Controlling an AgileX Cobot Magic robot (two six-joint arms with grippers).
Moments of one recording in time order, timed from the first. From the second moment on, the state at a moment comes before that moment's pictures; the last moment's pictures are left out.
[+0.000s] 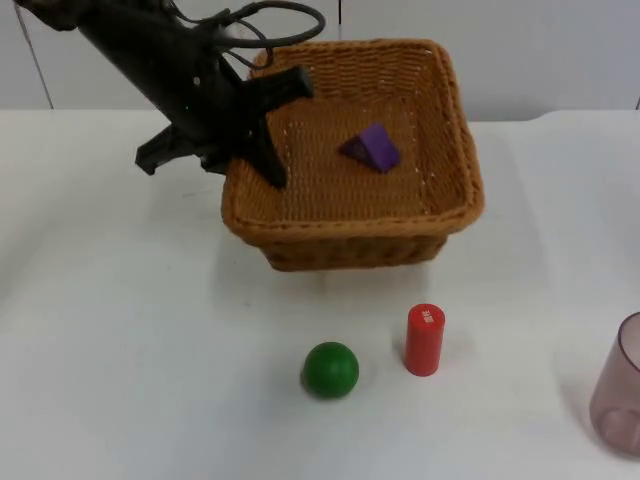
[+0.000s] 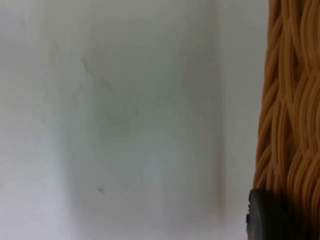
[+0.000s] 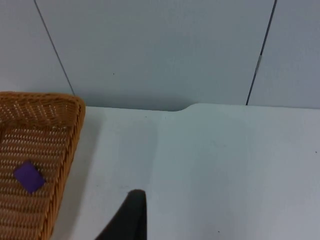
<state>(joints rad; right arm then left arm) 0.04 1.07 -1.29 0.03 0.84 -0.02 -0.25 2.20 -1.62 -0.60 0.79 0.08</state>
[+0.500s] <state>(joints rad) 0.04 1.07 -1.29 0.03 0.84 -0.02 -0.21 2.32 -1.71 -0.49 0.77 0.02</state>
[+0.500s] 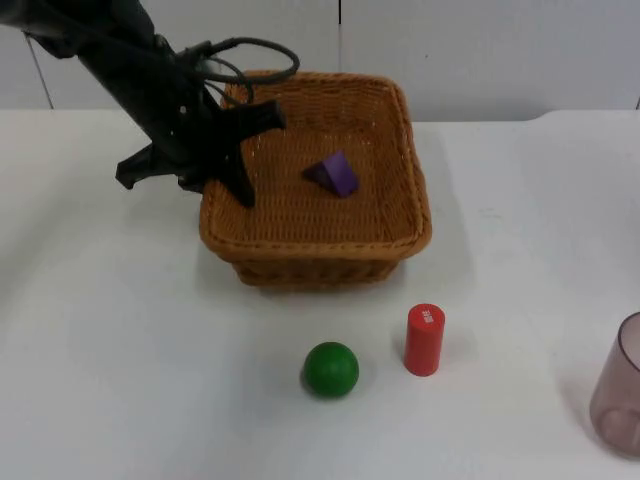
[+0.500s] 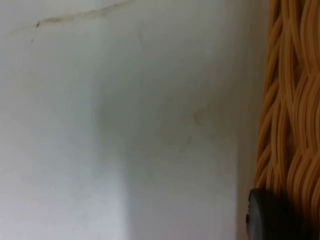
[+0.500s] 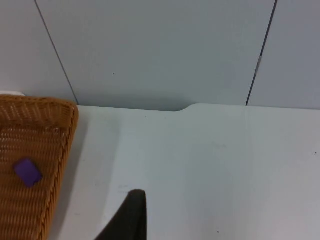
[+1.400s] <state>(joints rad) 0.04 1.07 -1.29 0.03 0.84 -0.03 -0.21 2.38 -1.71 -0.51 0.81 0.06</state>
